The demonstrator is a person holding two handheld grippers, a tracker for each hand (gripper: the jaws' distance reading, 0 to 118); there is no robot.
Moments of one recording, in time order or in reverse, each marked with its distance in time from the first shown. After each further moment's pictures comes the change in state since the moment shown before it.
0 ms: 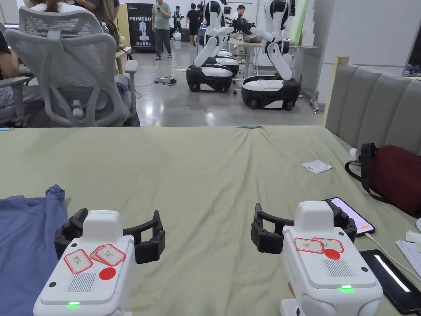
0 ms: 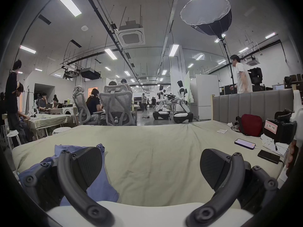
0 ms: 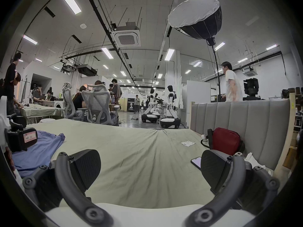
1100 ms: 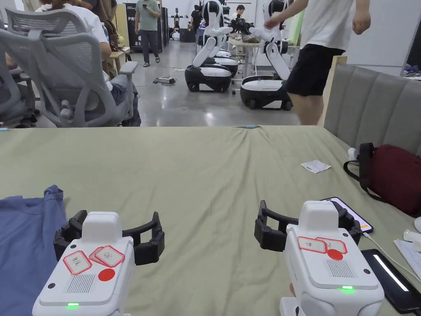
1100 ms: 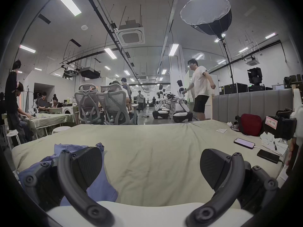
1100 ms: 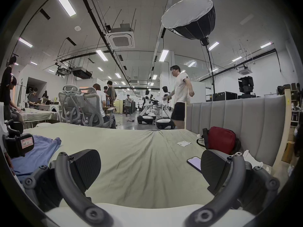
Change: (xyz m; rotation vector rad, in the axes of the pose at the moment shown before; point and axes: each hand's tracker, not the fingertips) left arm 0.001 -0.002 0.000 -0.009 -0.003 0.001; right arm 0.004 -0.001 0.001 0.016 -0.050 -0.031
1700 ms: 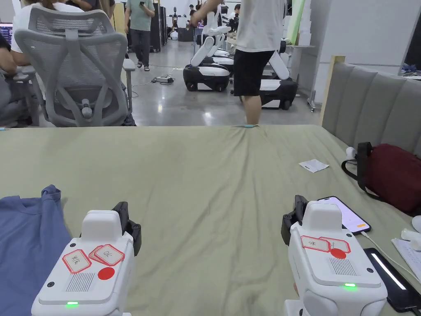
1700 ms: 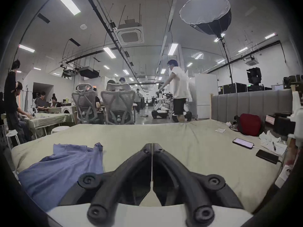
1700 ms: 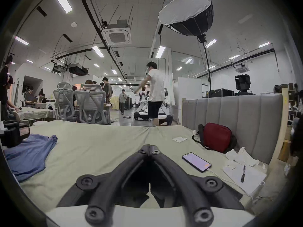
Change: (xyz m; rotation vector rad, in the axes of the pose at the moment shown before) left arm 0.006 0.005 -0.003 0.000 -0.005 0.001; right arm 0.006 0.001 -0.001 -0.041 -0.036 -0.002
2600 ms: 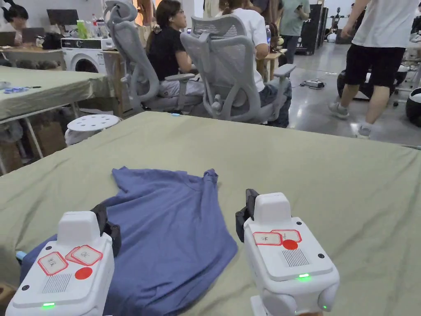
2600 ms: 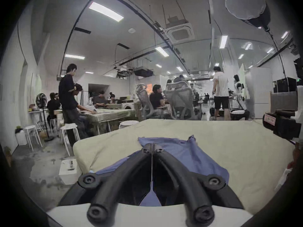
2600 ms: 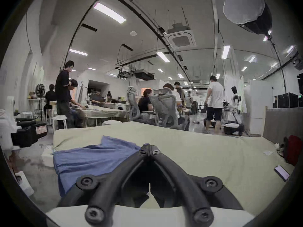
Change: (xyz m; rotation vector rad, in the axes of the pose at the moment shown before) left arm -0.213 -0.004 0.133 -0.048 0.579 0.000; right arm -0.280 0.016 0.016 0.035 0.707 0.063
